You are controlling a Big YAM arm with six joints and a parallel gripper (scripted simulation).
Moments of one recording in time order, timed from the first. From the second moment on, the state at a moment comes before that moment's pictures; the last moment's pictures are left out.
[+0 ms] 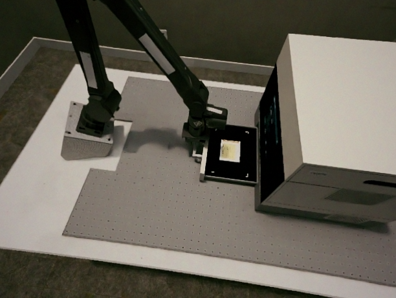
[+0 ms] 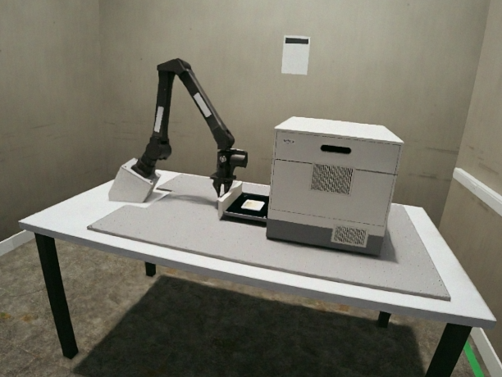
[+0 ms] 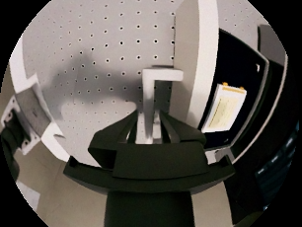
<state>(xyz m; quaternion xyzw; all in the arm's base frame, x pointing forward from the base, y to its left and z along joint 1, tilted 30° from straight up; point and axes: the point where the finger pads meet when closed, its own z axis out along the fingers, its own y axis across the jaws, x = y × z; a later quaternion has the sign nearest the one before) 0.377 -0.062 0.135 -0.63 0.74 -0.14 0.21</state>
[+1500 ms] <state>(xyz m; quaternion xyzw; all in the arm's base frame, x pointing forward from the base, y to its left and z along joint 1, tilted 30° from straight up) 0.382 -0.063 0.138 -0.62 0.73 -0.17 0.23</state>
